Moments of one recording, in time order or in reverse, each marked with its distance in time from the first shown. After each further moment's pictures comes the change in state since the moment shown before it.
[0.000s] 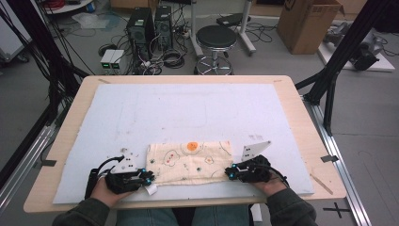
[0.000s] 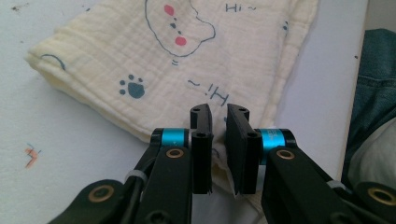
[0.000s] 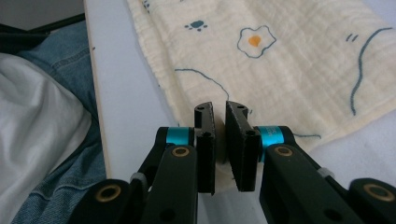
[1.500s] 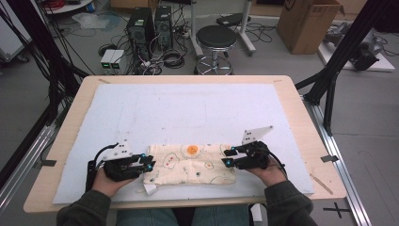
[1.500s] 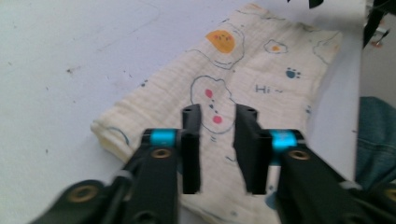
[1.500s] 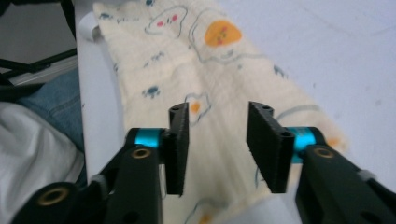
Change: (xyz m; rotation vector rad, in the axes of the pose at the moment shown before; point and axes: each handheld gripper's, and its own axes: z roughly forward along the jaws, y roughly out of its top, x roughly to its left) left arm 0.021 0.027 -0.001 -0.134 0.046 -0.036; right arm -0.024 0.034 -0.006 -0.086 -0.009 0.037
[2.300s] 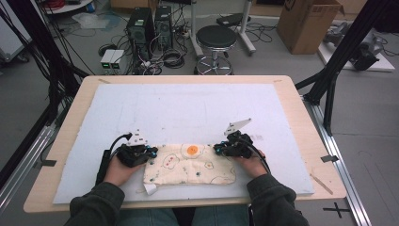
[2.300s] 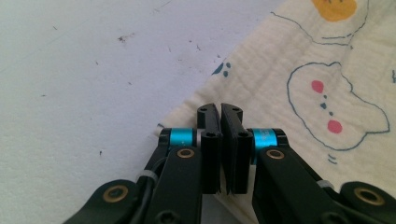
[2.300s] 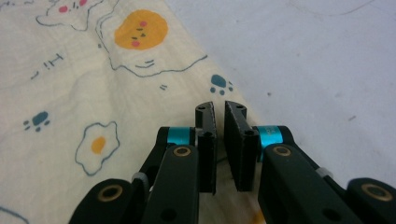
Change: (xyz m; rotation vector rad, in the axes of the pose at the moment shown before) left arm 0.028 0.001 0.039 0.151 0.145 -0.037; right arm -0.030 0.009 0.050 0.118 -0.135 0.058
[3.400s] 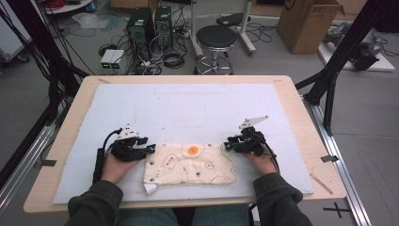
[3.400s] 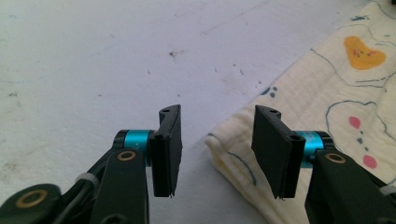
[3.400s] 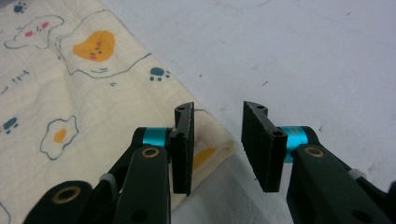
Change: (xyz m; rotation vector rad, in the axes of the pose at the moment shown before) left arm 0.021 -0.002 -0.004 -0.078 0.054 -0.142; right arm -0.027 -0.017 -0.023 -0.062 -0.061 0.121
